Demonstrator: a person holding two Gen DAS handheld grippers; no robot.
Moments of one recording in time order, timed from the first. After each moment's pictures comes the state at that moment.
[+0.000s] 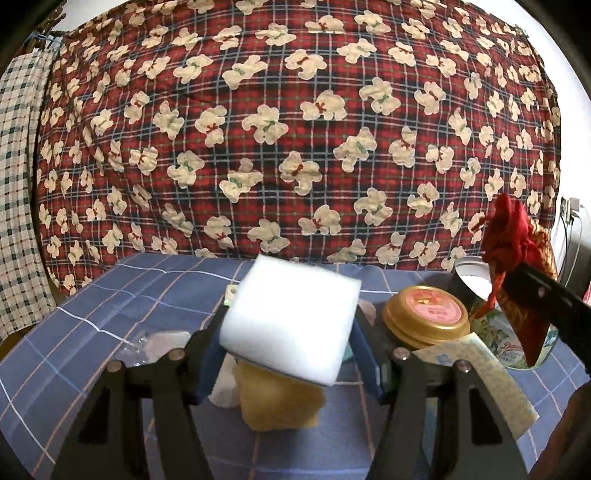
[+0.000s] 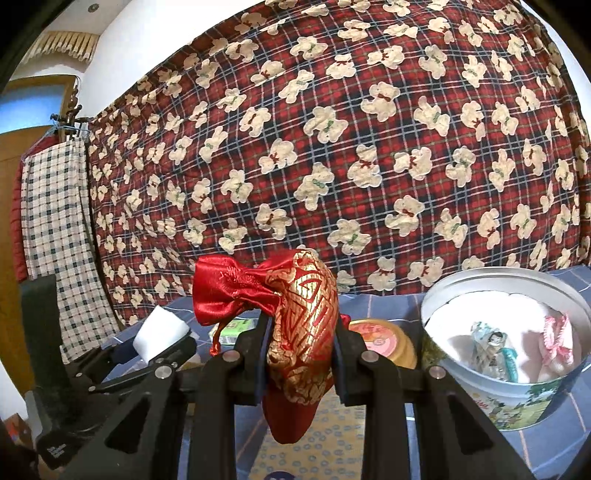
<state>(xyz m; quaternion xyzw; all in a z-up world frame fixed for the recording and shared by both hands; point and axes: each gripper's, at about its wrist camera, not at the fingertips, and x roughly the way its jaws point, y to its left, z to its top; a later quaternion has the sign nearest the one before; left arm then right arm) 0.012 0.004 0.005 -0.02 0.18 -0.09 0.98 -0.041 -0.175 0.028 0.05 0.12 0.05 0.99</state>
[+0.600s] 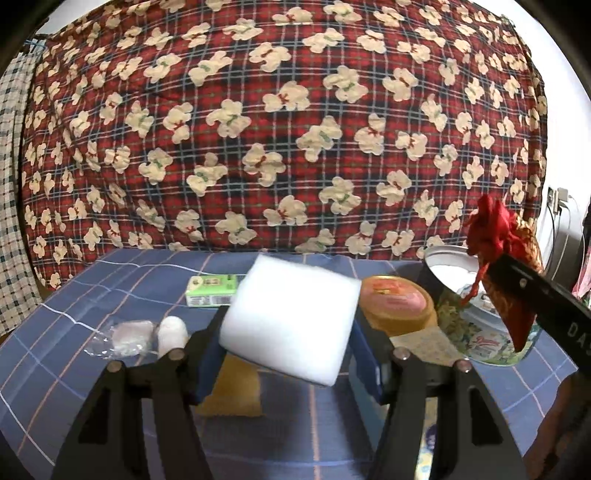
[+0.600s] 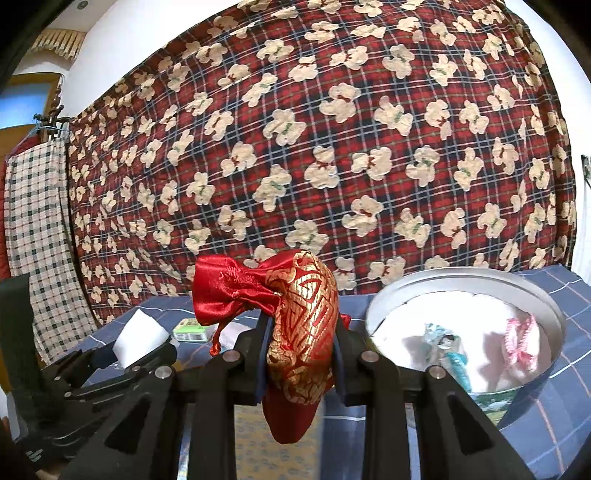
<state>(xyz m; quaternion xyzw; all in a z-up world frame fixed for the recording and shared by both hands) -0.001 -0.040 0.006 -0.01 0.20 -0.12 0.97 -0.048 -0.219 0.028 0.04 0.13 0.00 0.99</state>
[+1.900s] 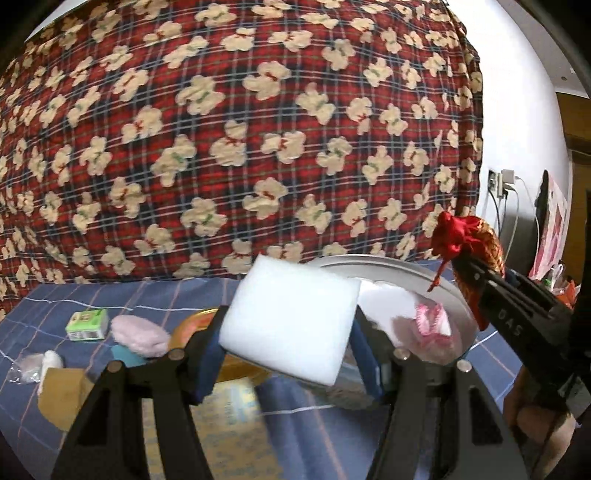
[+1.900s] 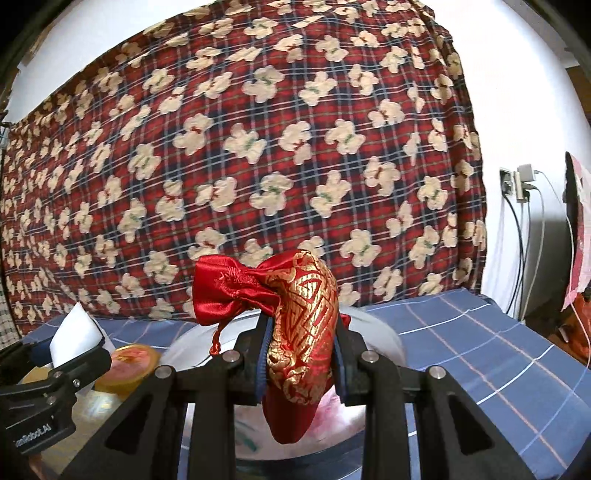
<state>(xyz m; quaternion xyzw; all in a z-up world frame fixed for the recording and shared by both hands) -0.016 -0.197 0.032 0.01 0.18 -0.23 0.96 -0.067 -0.374 0.044 0.02 0.09 -0.15 0.98</state>
